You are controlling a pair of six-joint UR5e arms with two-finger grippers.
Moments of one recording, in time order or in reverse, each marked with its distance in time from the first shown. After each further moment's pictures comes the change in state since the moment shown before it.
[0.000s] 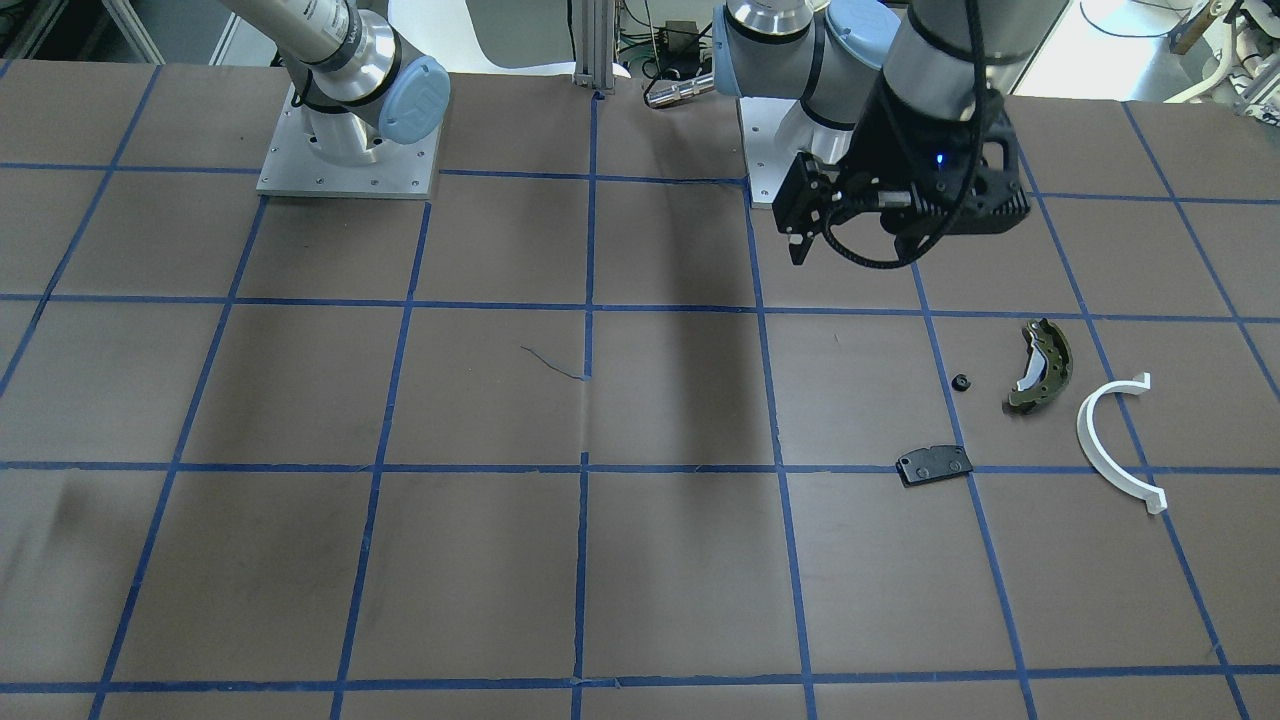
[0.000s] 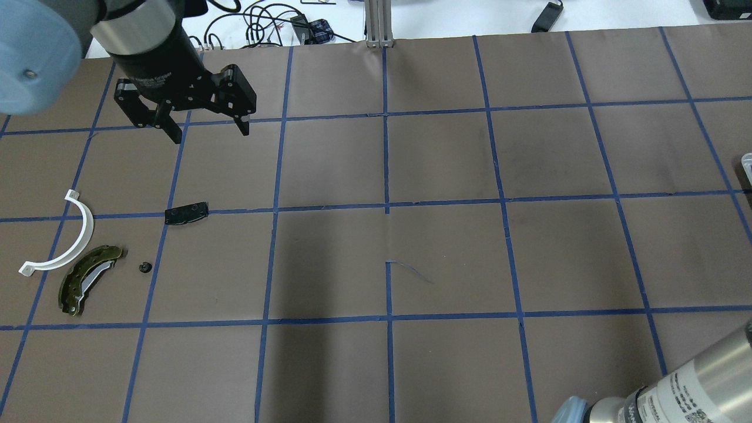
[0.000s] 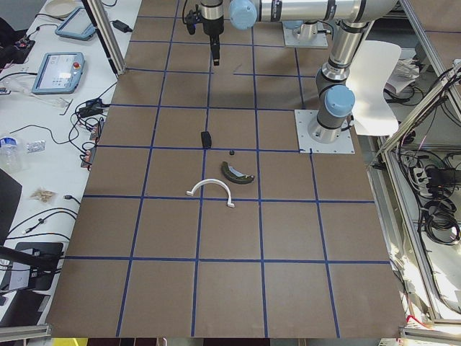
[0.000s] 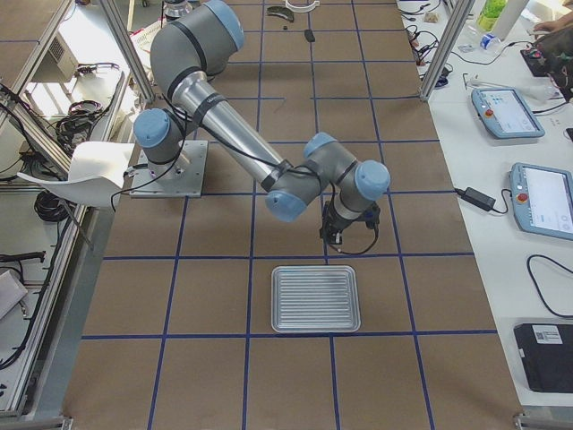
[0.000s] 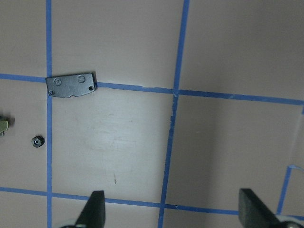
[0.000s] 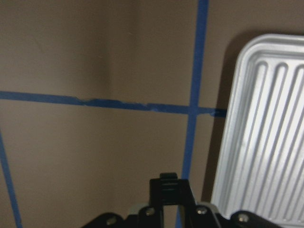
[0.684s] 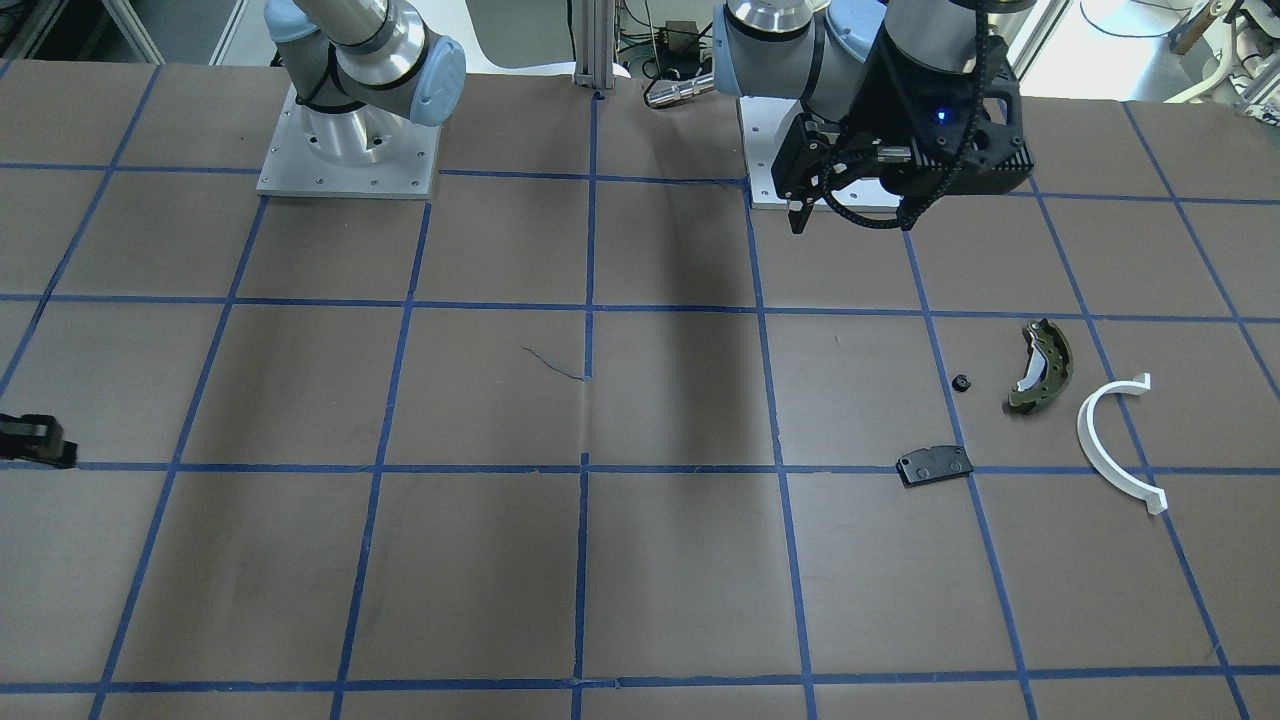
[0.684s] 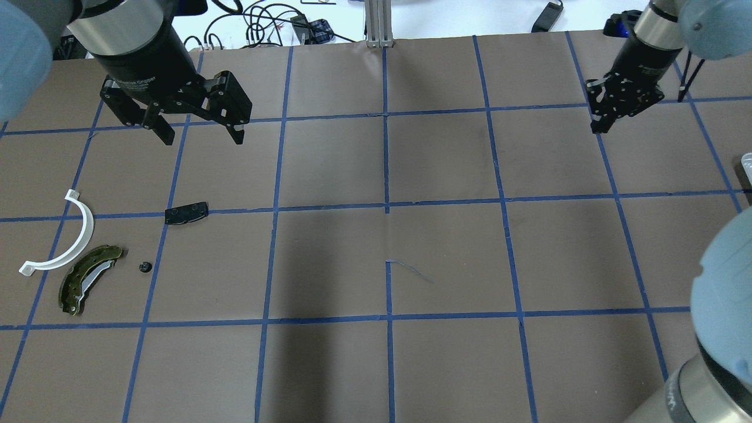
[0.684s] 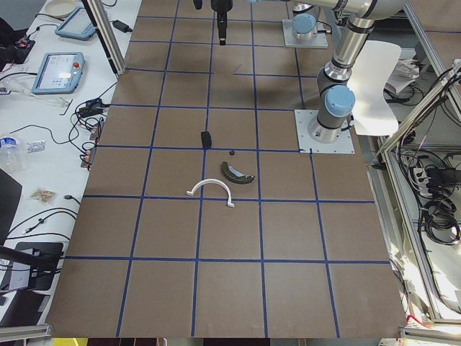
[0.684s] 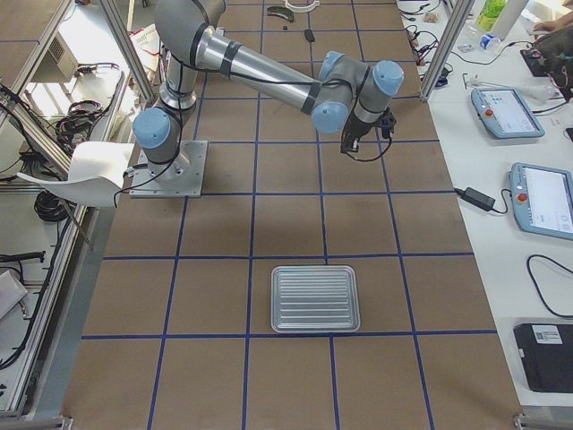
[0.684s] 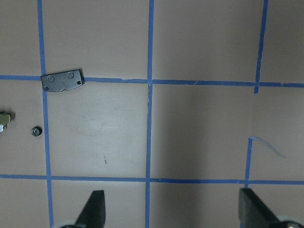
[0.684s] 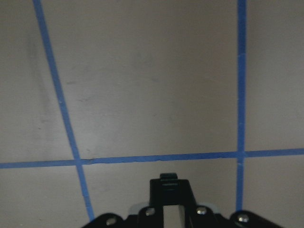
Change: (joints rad) left arm -0.004 0.045 -0.052 0.011 0.041 0.145; right arm 0.409 -0.056 0.005 0.045 0.110 0.568
